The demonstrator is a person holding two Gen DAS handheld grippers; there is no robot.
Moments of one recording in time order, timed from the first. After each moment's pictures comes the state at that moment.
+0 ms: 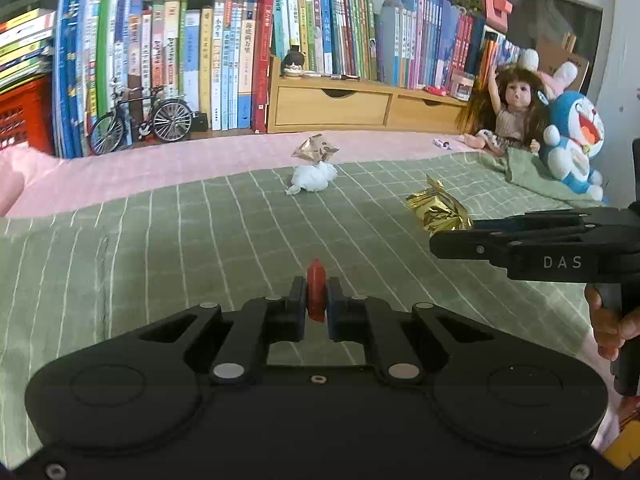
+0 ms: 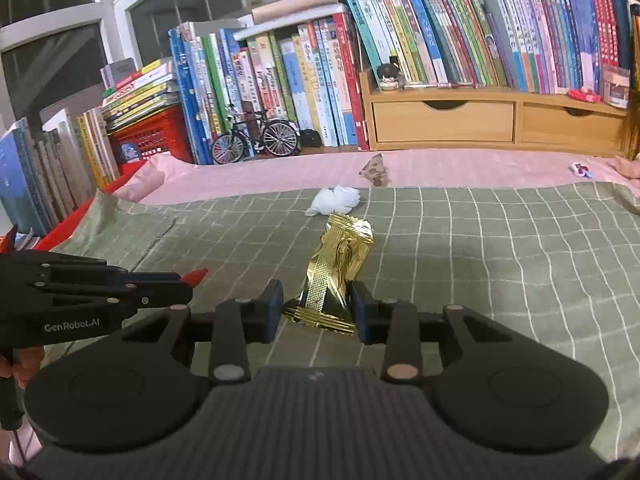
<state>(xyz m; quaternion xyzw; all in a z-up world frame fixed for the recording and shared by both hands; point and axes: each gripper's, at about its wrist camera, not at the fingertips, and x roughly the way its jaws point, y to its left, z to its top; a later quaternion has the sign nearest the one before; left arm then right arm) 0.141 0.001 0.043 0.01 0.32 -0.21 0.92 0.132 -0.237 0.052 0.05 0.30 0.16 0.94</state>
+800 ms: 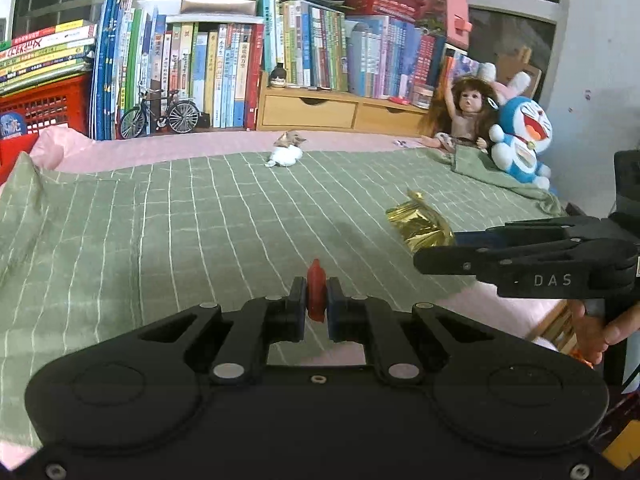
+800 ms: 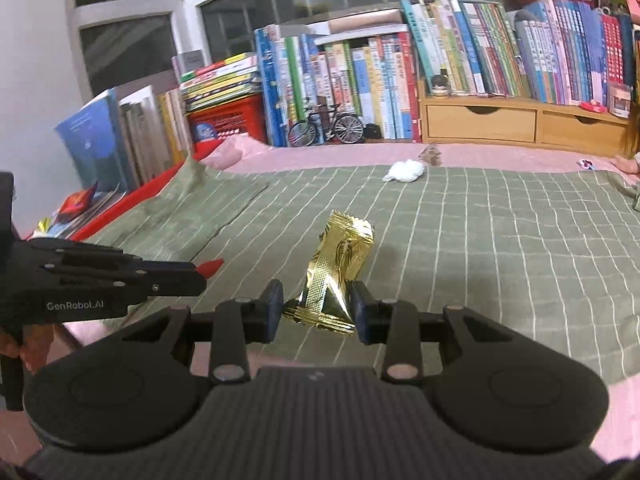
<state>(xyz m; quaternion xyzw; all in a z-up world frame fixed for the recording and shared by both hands) -0.022 0.031 0.068 -0.01 0.30 -0.22 0.93 -0.005 -0.206 0.072 0.03 0.28 0.22 0.93</state>
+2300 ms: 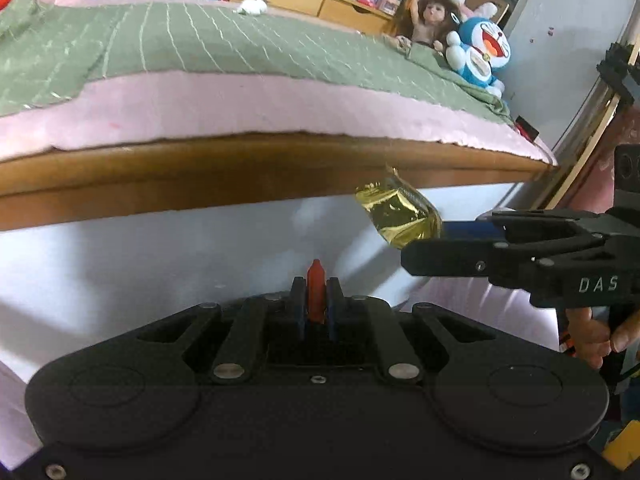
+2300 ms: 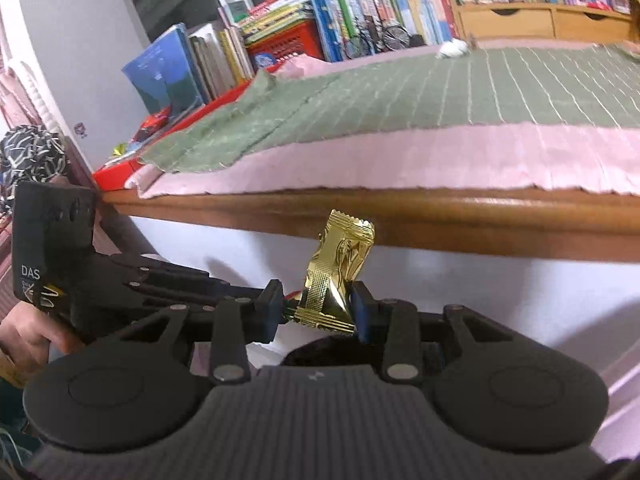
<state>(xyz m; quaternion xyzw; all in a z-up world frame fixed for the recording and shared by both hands) -0.156 0.046 -0.047 -0.06 0.42 -0.27 0.87 -0.153 -0.190 -0.004 0.09 0.35 0.27 0.89</state>
